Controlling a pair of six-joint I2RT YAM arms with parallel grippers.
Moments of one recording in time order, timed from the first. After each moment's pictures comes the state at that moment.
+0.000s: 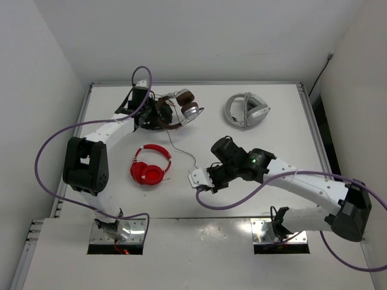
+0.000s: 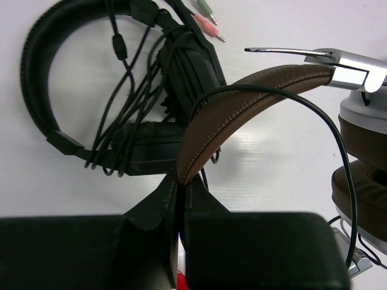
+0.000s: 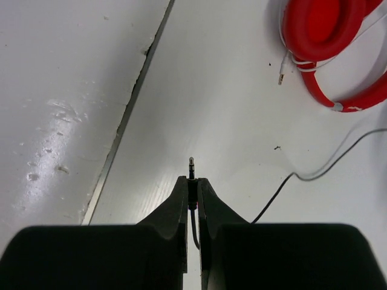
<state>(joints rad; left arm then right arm) -0.23 1.72 1.25 -0.17 -0.05 -0.47 0.93 1.25 0.96 -0.67 -0.53 -0.94</state>
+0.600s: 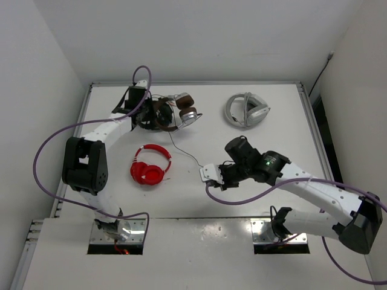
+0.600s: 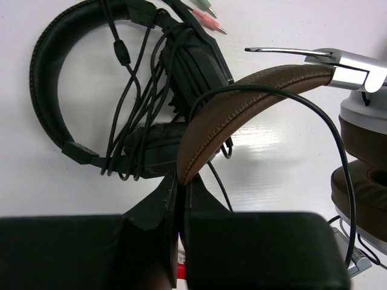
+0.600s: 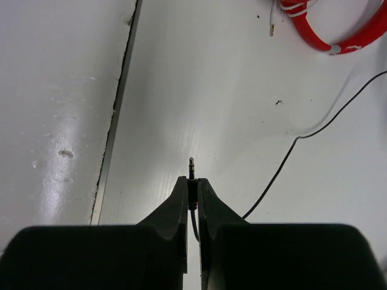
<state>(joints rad) -0.19 1.72 1.25 -0.17 0.00 -0.35 0.86 1.11 0.87 -0.70 -0.50 -0.85</state>
